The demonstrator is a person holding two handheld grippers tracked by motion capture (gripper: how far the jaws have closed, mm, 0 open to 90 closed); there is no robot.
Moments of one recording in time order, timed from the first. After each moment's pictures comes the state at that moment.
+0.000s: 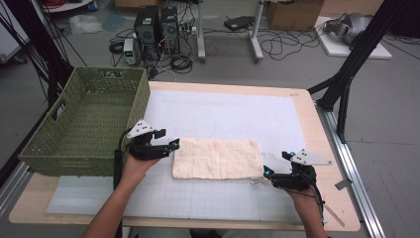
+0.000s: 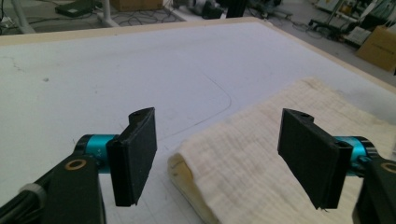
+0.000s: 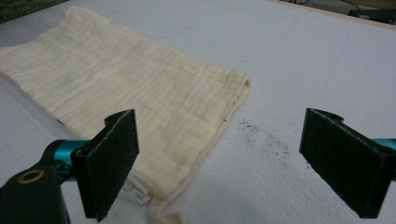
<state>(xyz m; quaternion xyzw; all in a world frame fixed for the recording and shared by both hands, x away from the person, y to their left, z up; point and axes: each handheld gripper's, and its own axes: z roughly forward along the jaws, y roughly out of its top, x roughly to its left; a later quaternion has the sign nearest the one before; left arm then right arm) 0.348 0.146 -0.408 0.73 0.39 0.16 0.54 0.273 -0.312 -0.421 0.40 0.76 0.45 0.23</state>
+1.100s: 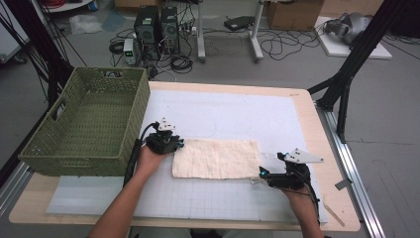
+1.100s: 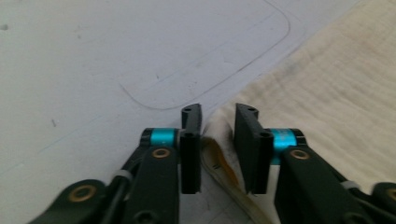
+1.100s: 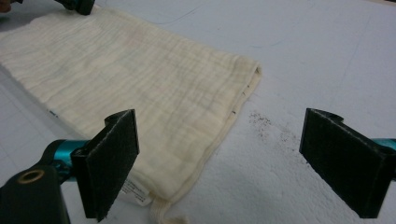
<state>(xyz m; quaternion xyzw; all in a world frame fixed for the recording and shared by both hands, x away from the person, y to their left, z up) 0.387 0.115 -0.447 0.82 0.37 0.16 0.40 0.282 -0.302 -0.430 0.41 0.77 0.44 0.21</state>
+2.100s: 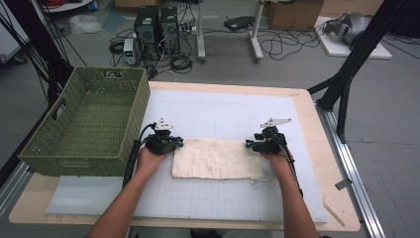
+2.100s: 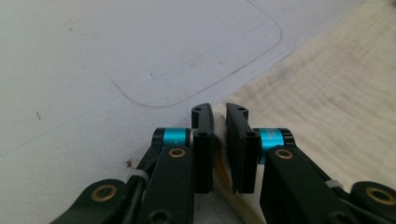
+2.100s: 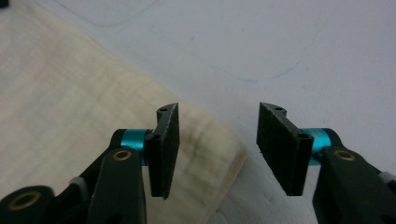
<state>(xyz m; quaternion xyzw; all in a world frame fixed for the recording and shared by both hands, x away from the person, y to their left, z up) 0.389 0.121 -0.451 0.80 0.40 0.14 0.42 0.397 -0.267 -0.439 0.41 0.82 0.37 0.15</state>
